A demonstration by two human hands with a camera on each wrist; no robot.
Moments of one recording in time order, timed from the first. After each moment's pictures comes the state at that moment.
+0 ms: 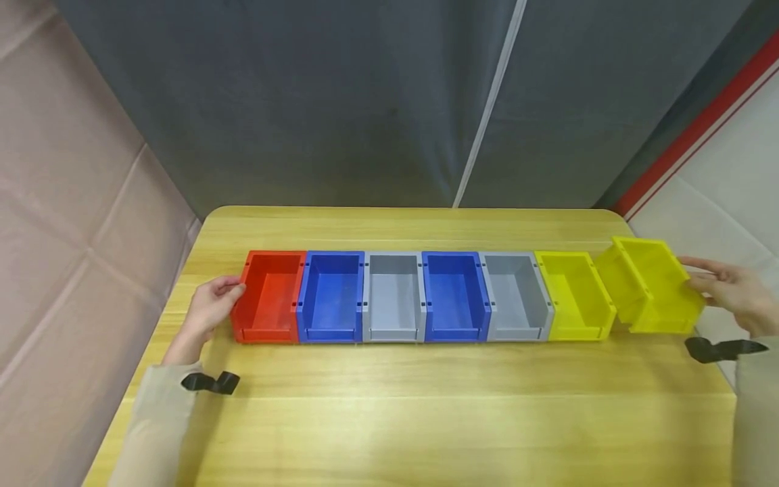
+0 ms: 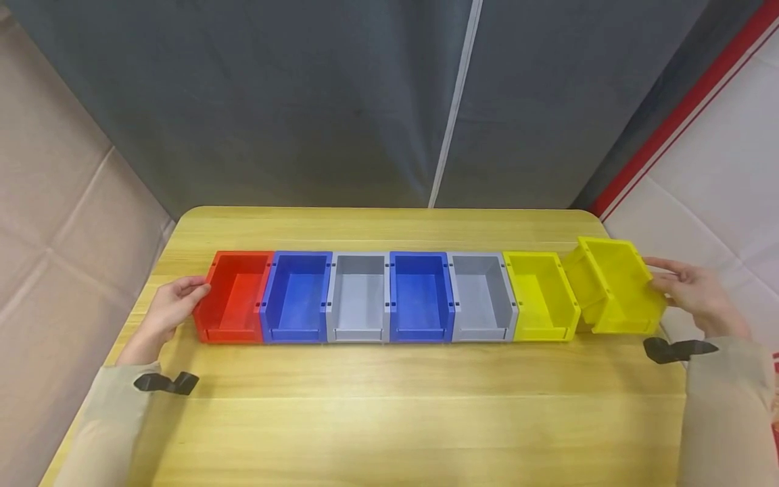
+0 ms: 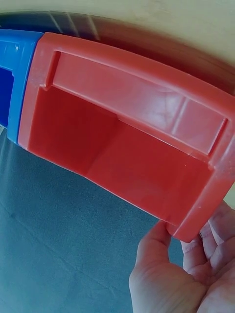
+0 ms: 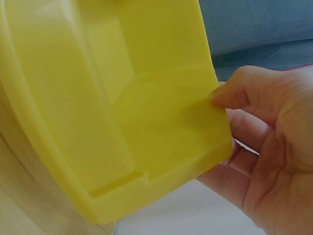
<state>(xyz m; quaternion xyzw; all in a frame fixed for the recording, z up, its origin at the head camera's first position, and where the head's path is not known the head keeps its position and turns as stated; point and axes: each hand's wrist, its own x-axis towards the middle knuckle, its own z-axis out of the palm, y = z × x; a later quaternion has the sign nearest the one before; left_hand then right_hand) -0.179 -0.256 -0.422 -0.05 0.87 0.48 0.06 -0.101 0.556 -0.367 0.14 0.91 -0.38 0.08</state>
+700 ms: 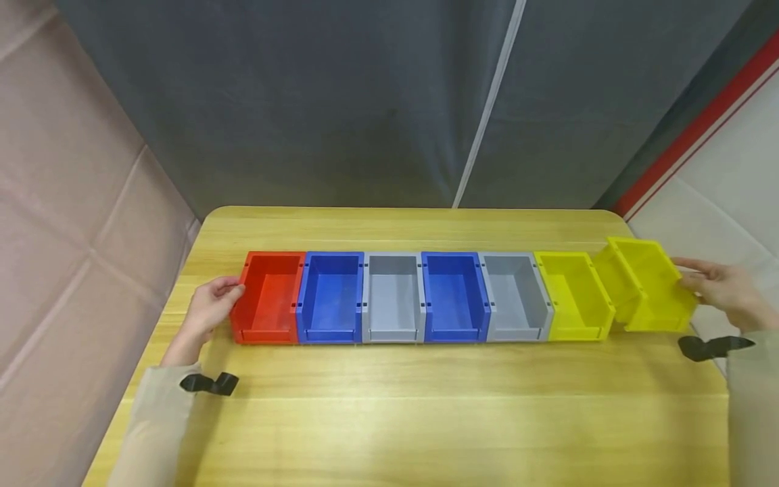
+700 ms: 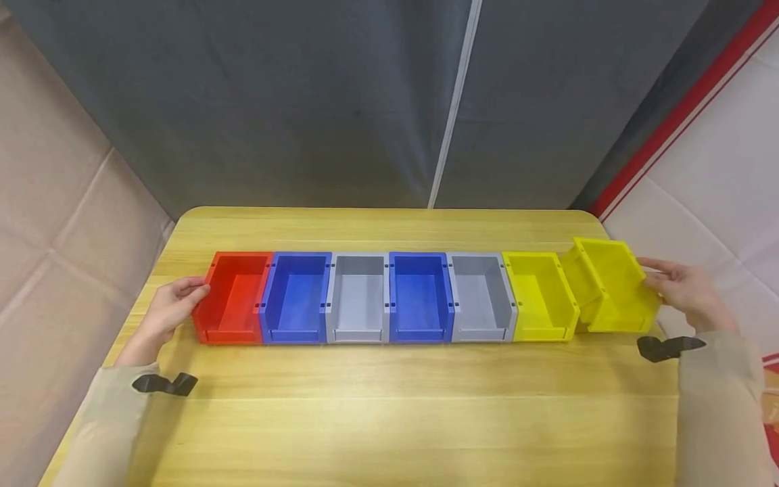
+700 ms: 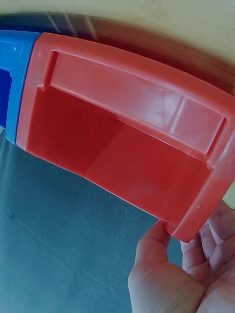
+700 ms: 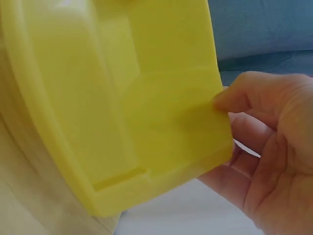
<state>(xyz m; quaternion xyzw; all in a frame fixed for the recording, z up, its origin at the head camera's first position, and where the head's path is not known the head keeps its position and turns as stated) -0.179 -0.255 -0.421 -0.05 0.88 0.47 0.06 -0.108 0.553 -0.368 0.15 0.92 -0.35 0.10</state>
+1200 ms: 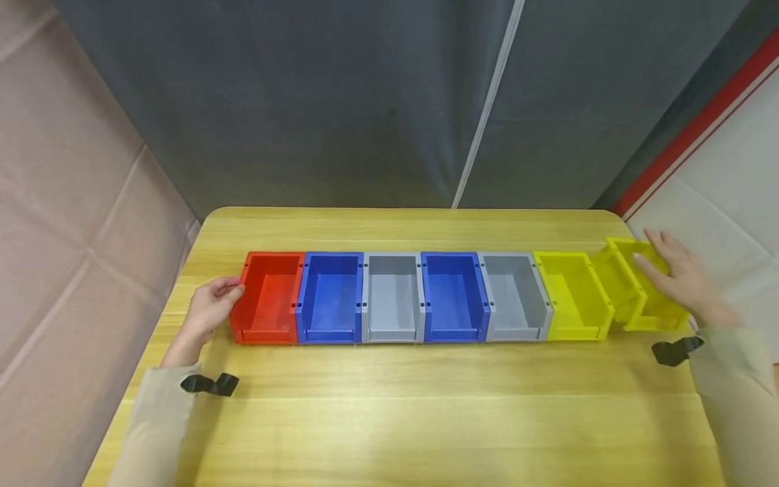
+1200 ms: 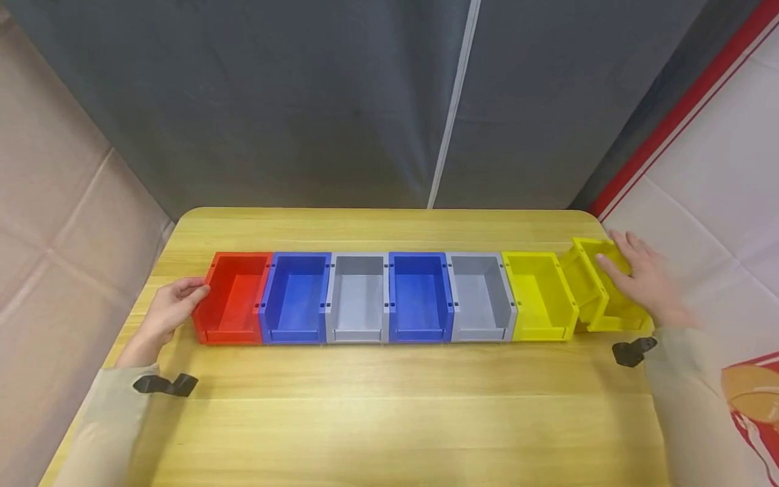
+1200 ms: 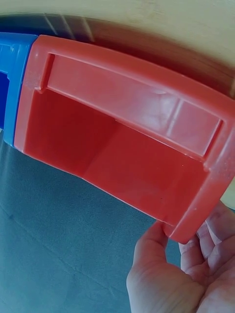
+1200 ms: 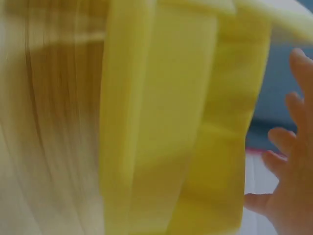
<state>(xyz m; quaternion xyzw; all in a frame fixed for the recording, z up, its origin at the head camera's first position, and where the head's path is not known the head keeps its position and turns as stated) -0.178 -0.255 -0.422 -0.05 0.88 0.47 0.06 -0.122 0.501 -0.370 0.00 0.97 -0.24 0.00</state>
